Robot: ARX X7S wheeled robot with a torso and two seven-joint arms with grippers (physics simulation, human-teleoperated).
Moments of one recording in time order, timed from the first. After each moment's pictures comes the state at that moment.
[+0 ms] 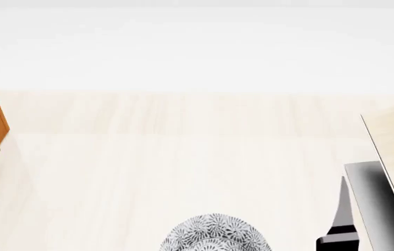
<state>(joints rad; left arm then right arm) -0.63 -0.63 0.02 0.24 -0.68 -1.03 -0.60 0.11 0.83 0.51 -0.99 1.24 1.03 0.53</state>
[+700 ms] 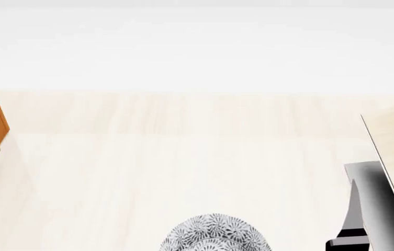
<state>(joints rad) -0.51 -0.70 0.01 0.50 -0.78 -1.03 -0.51 0.06 0.84 0.55 -0.99 1.24 0.99 0.54</state>
